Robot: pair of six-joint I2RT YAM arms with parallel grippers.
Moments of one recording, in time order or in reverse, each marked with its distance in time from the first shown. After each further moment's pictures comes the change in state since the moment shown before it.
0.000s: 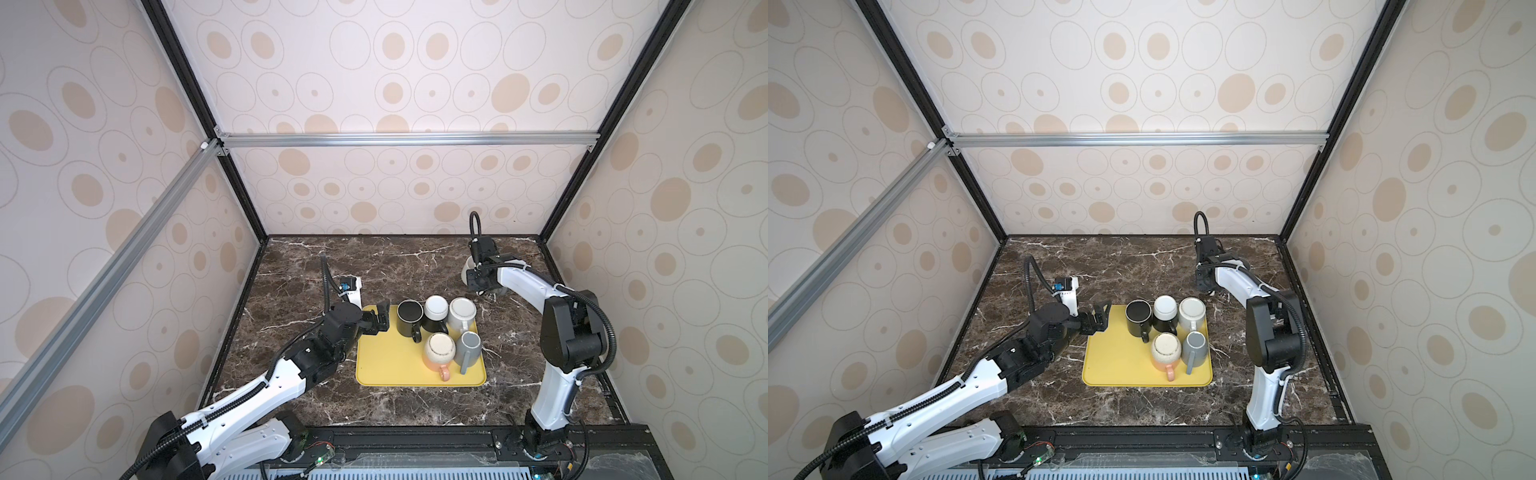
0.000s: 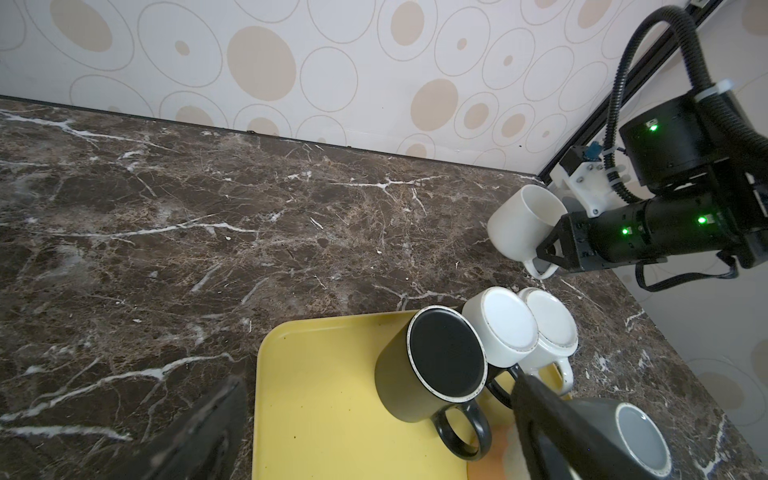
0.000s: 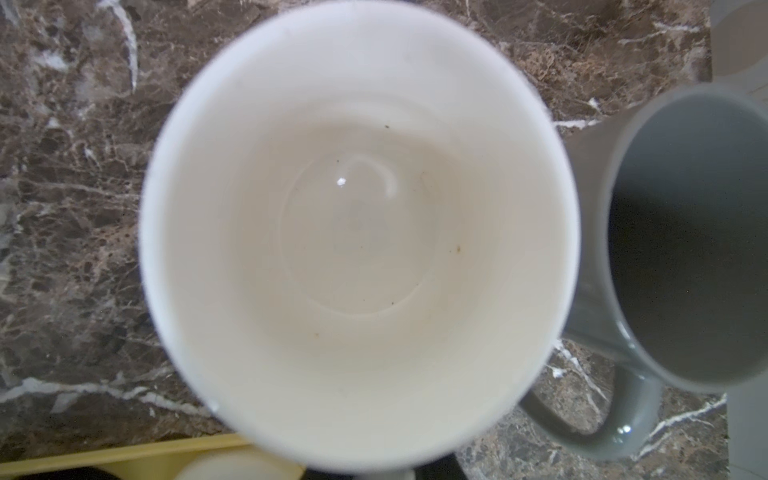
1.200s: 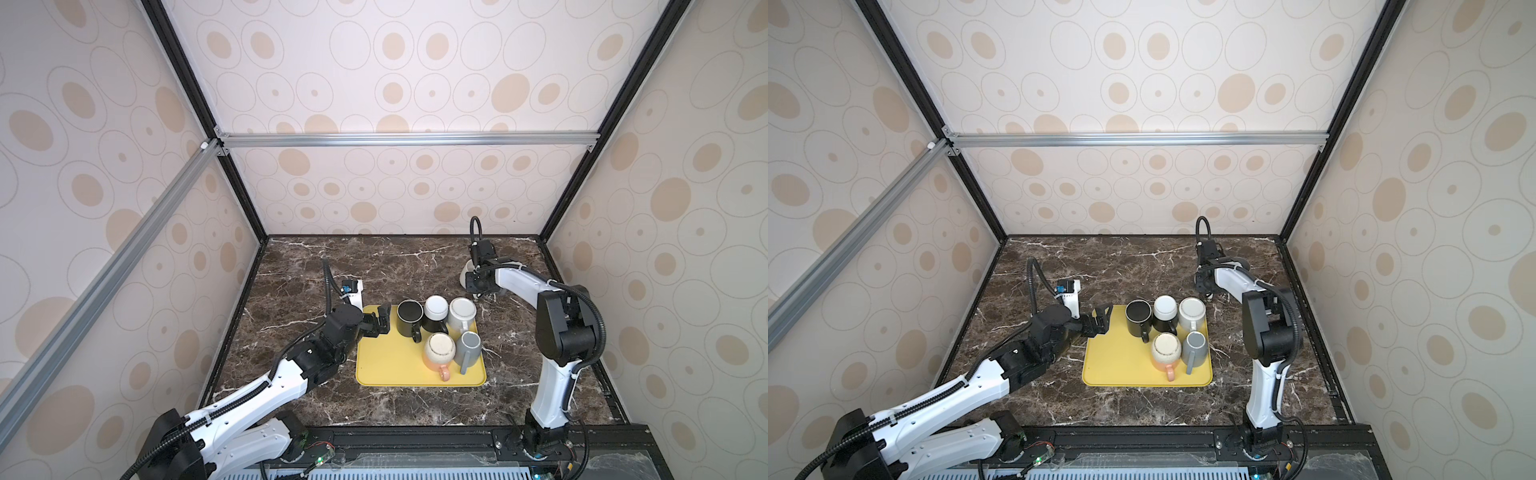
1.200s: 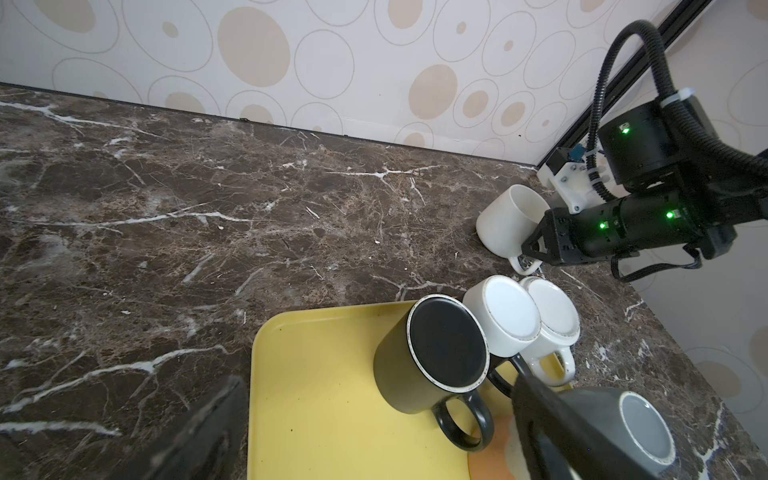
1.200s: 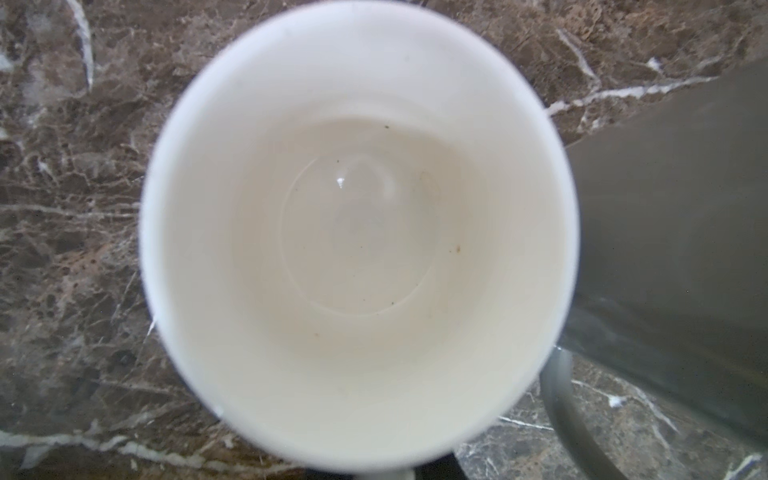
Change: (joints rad) left arm 0.000 0.010 -0.032 0.023 0.022 -0.018; right arm -0.021 0.060 -0.018 0.057 -0.045 0.048
